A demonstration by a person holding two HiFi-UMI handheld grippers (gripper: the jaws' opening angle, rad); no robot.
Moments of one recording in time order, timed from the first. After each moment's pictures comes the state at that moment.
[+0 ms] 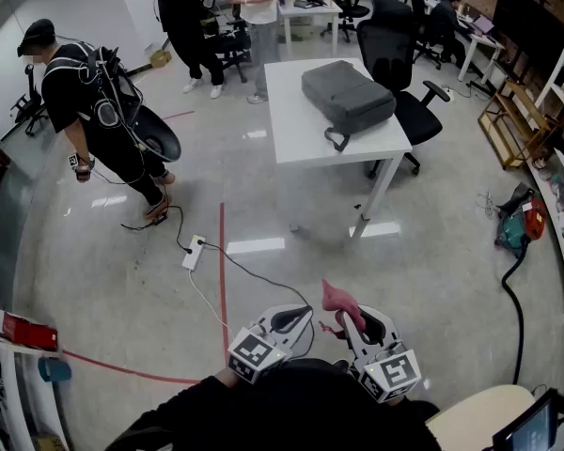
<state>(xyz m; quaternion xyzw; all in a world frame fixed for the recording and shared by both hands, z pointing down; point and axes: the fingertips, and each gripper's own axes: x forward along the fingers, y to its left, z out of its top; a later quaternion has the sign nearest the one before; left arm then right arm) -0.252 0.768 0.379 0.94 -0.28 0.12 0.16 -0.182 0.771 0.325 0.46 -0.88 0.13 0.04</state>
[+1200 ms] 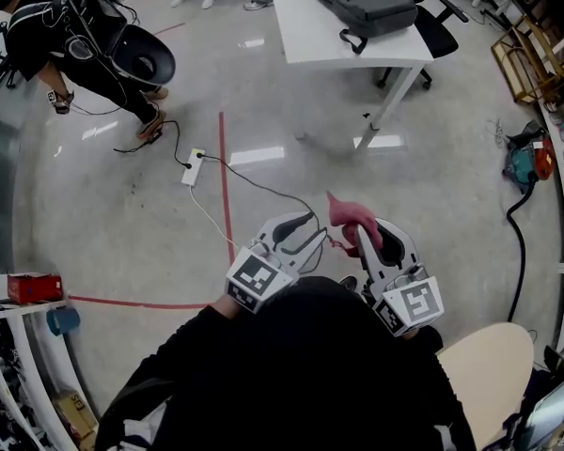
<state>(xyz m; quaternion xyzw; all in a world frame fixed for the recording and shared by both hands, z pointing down) -0.295 0.748 0.389 0.94 -0.27 0.12 0.14 -0.230 0.747 0.332 0.46 -0.88 0.12 0.04</state>
